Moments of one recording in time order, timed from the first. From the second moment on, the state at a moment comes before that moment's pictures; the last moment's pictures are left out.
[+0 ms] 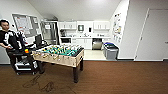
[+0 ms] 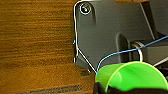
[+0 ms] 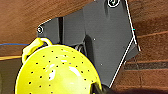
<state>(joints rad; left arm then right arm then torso) 1.49 2.90 -2.75 0.16 0.03 -0.13 -1.54 2.62 -2.15 0.18 0.04 -0.01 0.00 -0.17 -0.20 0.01</state>
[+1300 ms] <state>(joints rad) 1.48 2.92 -2.75 0.16 0.03 -0.13 -1.53 2.64 -2.18 0.17 0.04 -0.01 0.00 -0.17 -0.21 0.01</state>
